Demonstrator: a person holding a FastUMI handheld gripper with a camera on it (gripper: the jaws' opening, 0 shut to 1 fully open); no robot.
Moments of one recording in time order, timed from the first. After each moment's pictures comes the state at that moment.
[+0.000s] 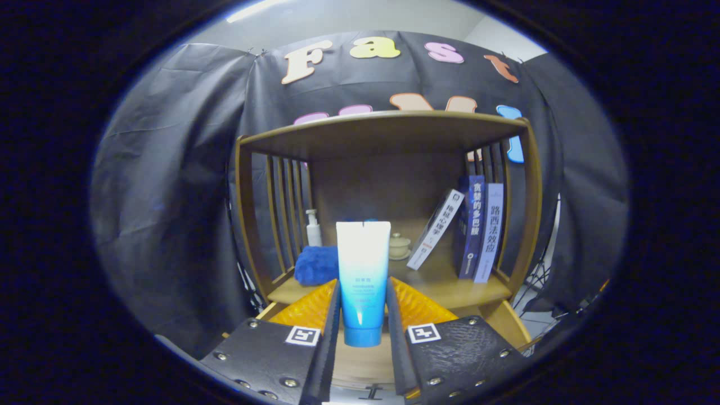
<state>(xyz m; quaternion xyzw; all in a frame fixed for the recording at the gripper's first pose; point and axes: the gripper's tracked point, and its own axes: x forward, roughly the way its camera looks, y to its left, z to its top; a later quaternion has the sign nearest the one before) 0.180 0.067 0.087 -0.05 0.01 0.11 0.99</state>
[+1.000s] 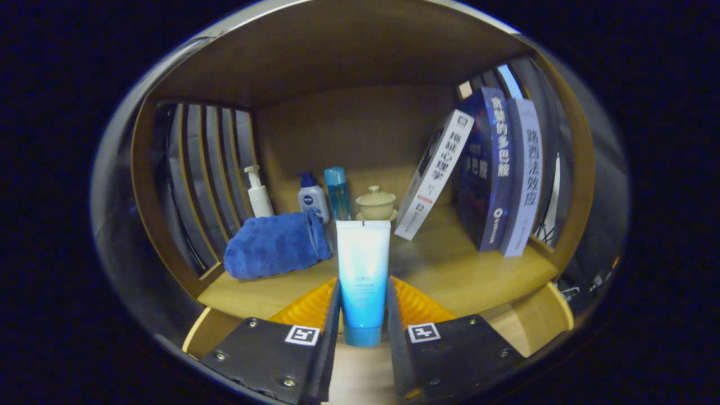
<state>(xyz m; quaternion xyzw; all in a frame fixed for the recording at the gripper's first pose) 0.350 0.063 -0.040 0.00 0.13 0.05 0.99</state>
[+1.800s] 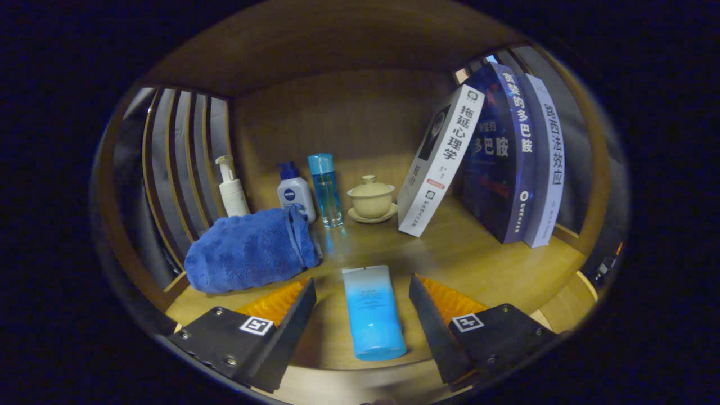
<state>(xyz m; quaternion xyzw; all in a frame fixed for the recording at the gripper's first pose) 0.388 0.066 -0.050 0.00 0.11 0.00 0.99</state>
